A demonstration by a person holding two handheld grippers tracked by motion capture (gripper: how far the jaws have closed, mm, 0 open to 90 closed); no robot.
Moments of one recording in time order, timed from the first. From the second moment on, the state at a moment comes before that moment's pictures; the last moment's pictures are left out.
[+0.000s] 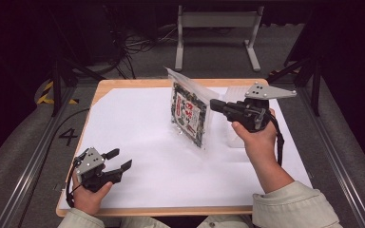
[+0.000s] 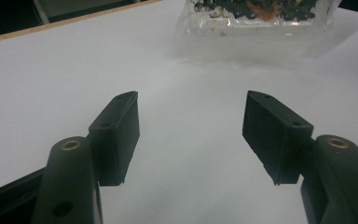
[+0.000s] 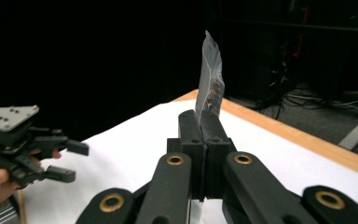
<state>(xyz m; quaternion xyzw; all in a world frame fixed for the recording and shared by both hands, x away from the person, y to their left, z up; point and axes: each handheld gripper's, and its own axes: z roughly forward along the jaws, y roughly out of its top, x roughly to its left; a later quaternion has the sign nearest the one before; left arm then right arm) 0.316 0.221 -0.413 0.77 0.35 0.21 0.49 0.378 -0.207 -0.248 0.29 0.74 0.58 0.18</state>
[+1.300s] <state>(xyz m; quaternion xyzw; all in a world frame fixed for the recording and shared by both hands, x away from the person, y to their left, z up) 0.316 0.221 -0.414 0.77 0.36 0.20 0.49 0.384 -0.300 -0.180 0.35 0.66 0.58 0.32</state>
